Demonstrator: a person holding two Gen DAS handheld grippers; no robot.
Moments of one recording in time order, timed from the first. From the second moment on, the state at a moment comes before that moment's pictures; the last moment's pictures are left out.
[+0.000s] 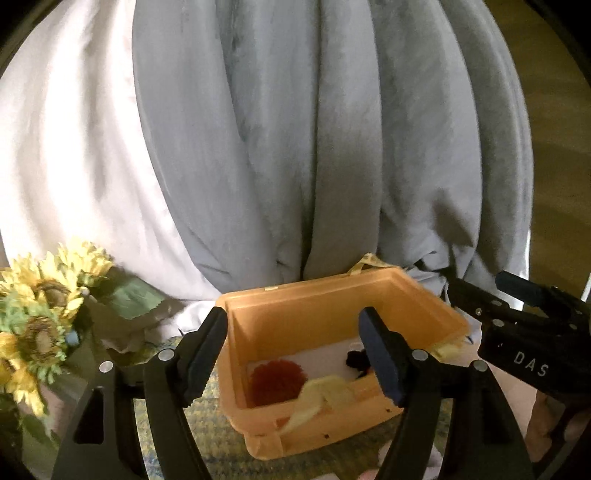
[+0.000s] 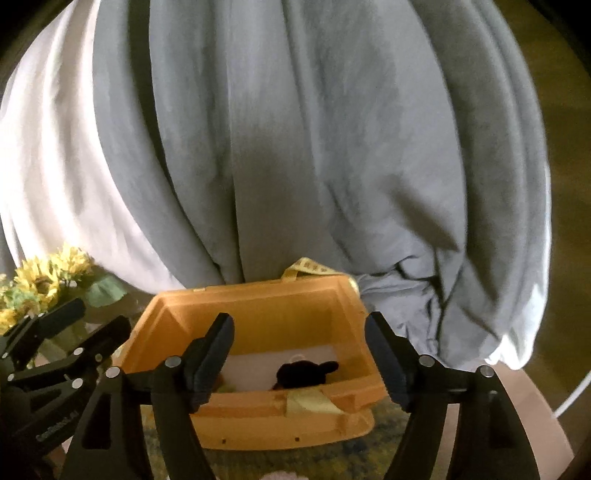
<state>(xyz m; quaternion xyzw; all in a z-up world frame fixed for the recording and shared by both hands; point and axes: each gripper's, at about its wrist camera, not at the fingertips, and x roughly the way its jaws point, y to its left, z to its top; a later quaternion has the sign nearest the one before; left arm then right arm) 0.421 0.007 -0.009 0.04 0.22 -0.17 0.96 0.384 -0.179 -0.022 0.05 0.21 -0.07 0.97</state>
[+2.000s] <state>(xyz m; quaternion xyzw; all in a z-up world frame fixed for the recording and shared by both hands) 0.240 -0.022 -0.114 0.10 0.33 -0.22 0.91 0.169 -0.215 -0.118 0.10 0.29 -0.19 0.93</state>
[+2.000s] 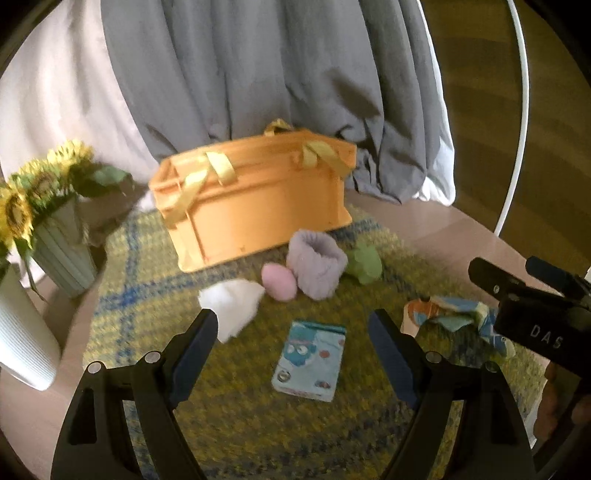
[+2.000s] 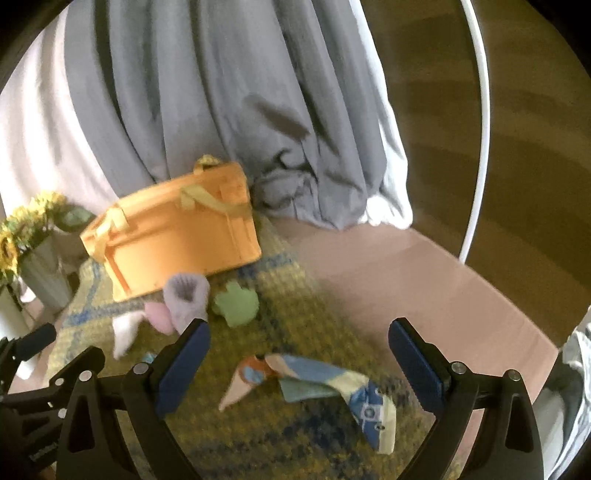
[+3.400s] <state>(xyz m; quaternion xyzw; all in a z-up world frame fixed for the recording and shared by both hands) 0.262 -0.047 -0.164 0.12 0.40 -0.22 0.88 0.194 -0.229 -0.172 0.05 0.39 -0.14 0.91</state>
